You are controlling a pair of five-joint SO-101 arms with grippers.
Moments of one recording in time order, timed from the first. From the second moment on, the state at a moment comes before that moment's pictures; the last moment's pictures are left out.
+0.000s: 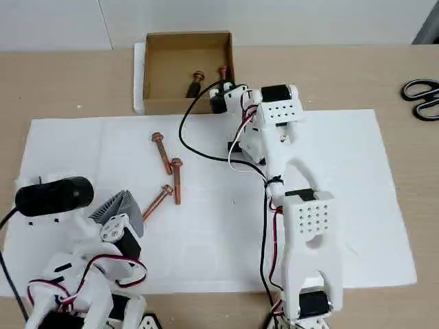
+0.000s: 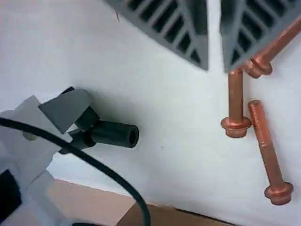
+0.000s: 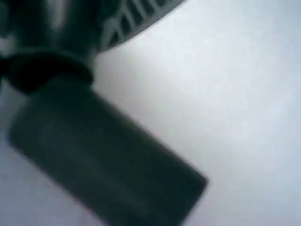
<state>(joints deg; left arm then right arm) 6.4 -93.9 54.6 79.8 29.5 -13.3 47.2 -43.3 92.9 30.8</state>
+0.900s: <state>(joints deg) 6.4 -66.9 39.6 71.6 28.8 -14.8 -1.2 -6.7 96.6 18.8</state>
